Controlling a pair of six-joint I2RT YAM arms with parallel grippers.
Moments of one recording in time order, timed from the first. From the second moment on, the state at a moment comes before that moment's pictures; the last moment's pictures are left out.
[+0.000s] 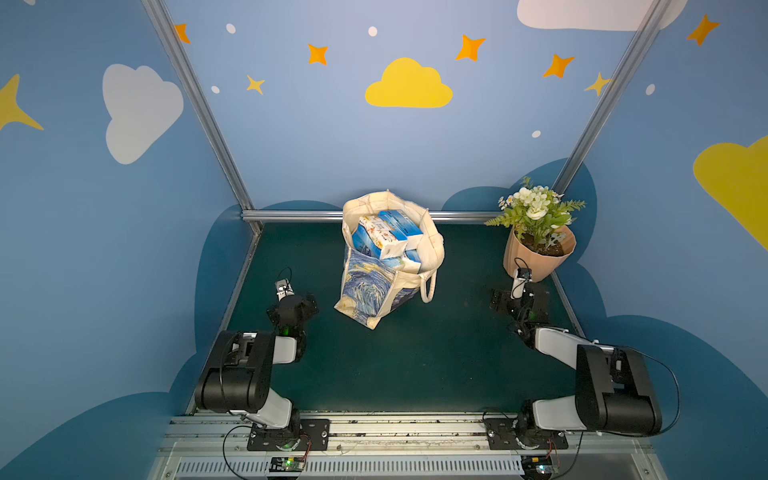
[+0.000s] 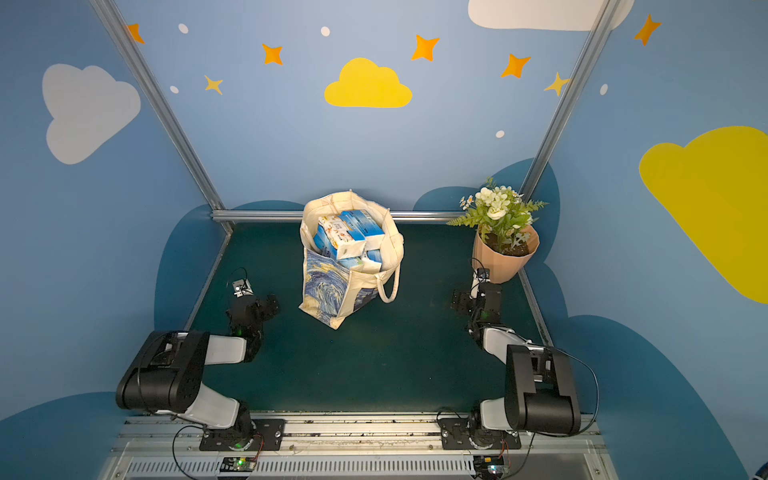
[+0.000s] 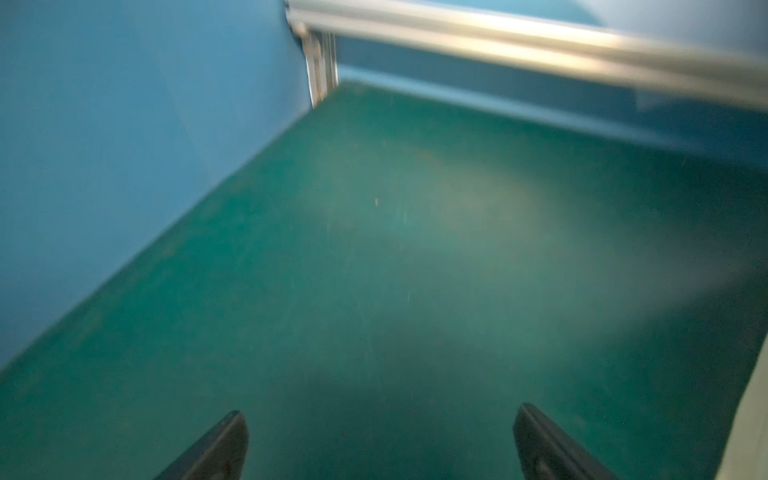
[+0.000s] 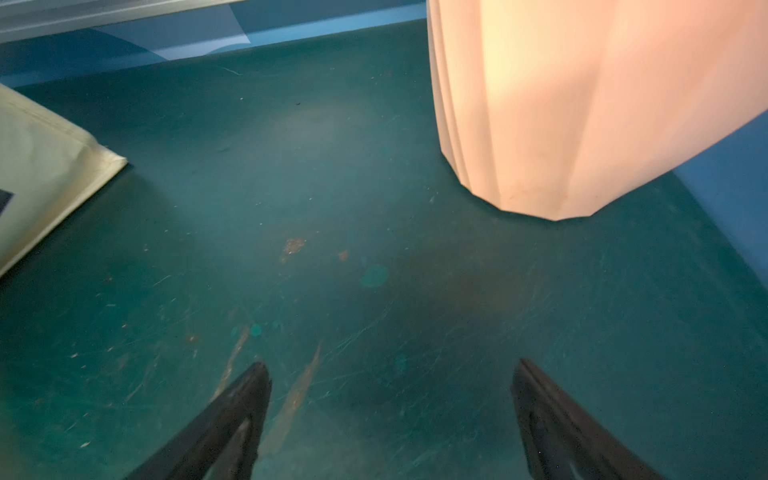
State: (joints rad) left arm 0.00 1.54 0.34 0.75 -0.32 -0.24; right arm 0.00 1.42 0.50 0.38 -0.02 0.07
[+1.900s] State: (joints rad) left arm -0.02 1.54 0.40 0.70 -0.32 -0.23; right arm 0.05 1.53 0.38 0.70 0.07 0.02
